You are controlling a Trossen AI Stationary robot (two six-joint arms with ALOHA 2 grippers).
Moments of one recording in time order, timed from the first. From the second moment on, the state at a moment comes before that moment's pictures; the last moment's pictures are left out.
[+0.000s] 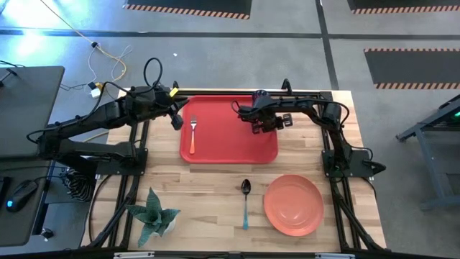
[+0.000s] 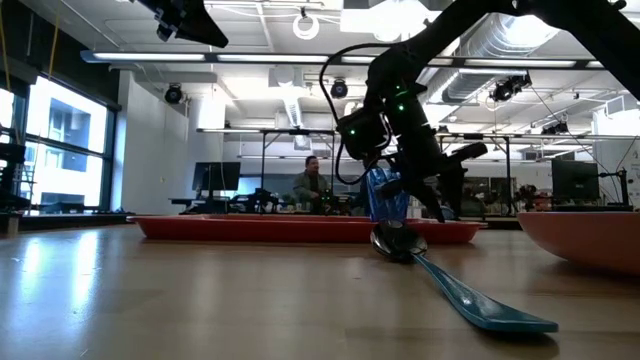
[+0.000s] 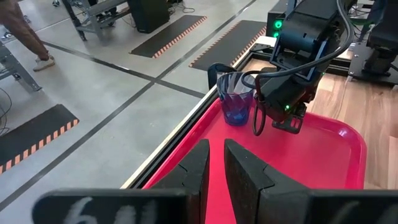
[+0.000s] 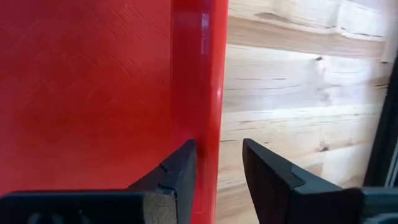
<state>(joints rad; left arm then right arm) 0.33 0.88 0.96 -0.47 -0.30 0.02 -0.40 2.10 1.50 -1.30 0.26 1.14</state>
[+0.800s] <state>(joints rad) 0.33 0.88 0.96 -0.47 -0.29 0.00 -0.31 1.87 1.50 -1.32 0.18 1.15</state>
